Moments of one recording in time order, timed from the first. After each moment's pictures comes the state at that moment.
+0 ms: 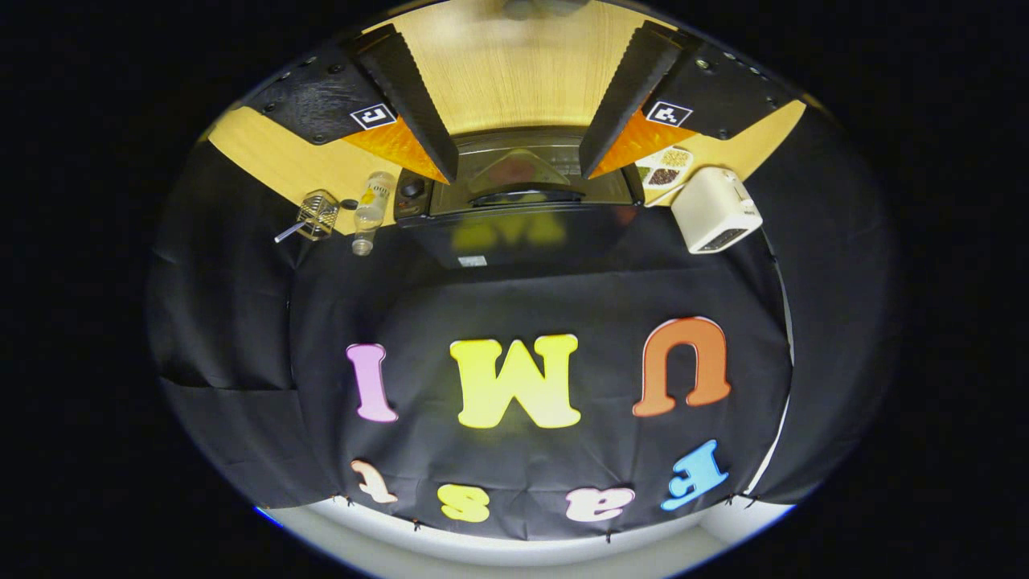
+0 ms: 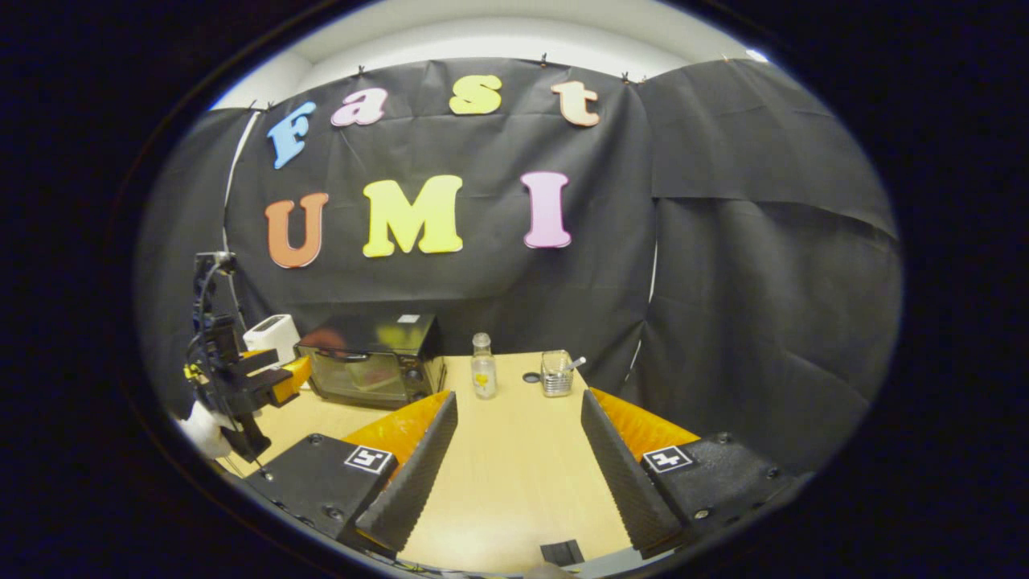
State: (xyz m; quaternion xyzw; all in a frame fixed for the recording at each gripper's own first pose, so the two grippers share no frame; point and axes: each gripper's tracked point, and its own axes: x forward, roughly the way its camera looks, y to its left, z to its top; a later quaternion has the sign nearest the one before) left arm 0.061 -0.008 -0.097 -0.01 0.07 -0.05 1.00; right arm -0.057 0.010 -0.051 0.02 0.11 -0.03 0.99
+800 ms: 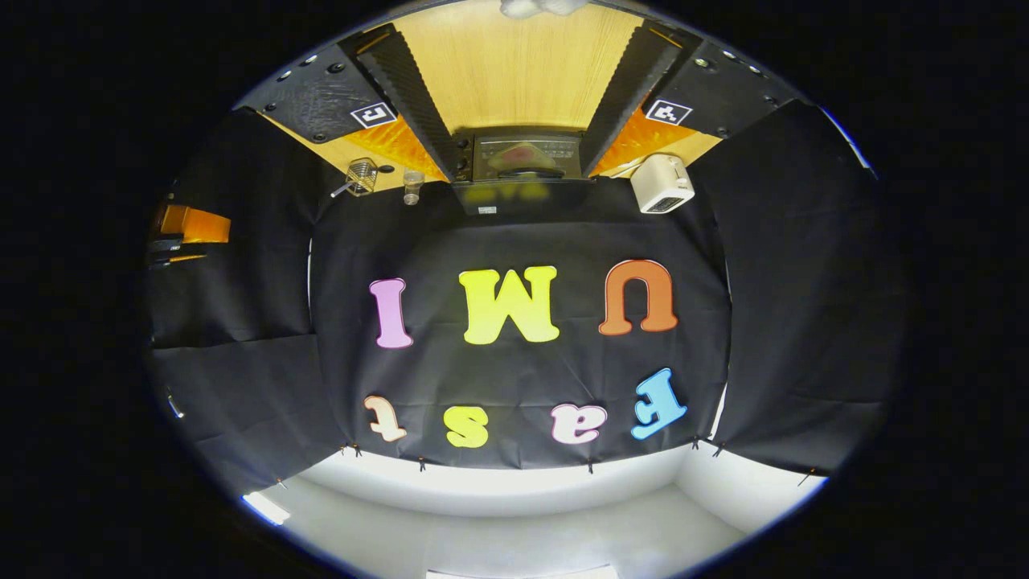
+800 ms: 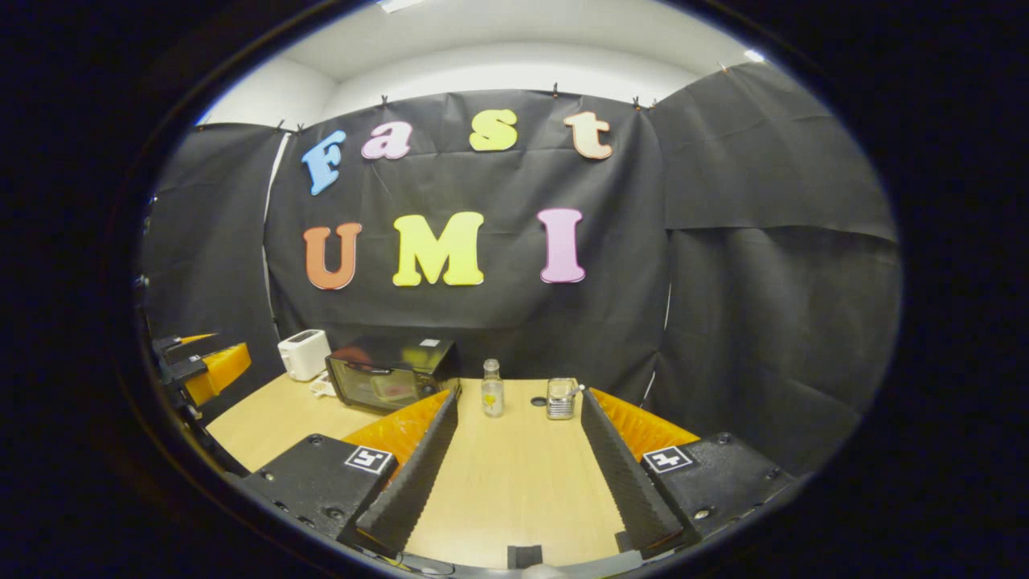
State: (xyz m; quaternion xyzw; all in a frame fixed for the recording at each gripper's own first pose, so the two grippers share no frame) left arm -0.125 -0.049 0.011 -0.02 0.00 0.00 1.00; right arm -0.112 -0.049 -0.017 0.02 0.05 0.03 1.00
